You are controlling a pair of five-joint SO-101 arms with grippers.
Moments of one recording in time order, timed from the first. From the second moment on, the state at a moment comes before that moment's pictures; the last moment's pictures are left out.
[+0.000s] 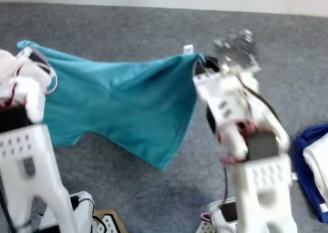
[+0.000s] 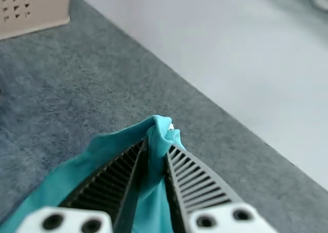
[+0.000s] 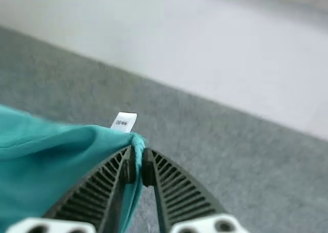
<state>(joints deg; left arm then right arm) -24.0 -34.9 22.1 46.5 27.7 -17.7 -44.2 23.0 50.1 11.5</state>
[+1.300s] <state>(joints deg) -19.6 2.3 -2.9 63.1 28.0 -12.0 -27.3 34.0 28.6 12.5</state>
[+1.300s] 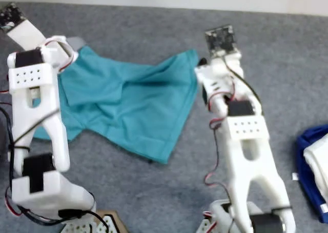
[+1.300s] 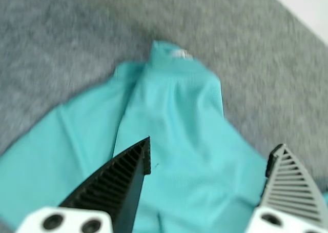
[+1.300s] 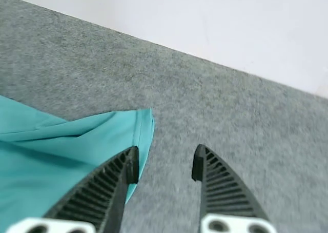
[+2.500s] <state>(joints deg) -24.1 6.5 21.5 53.4 20.9 -22.2 -56.8 65.5 27.7 8.0</state>
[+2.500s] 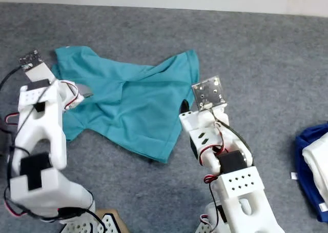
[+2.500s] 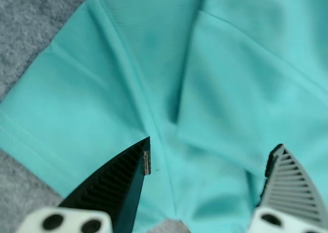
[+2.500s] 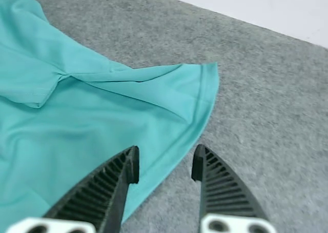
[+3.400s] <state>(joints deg) -21.3 9.4 18.4 48.2 20.8 -22.7 -40.7 62.5 22.3 8.0</state>
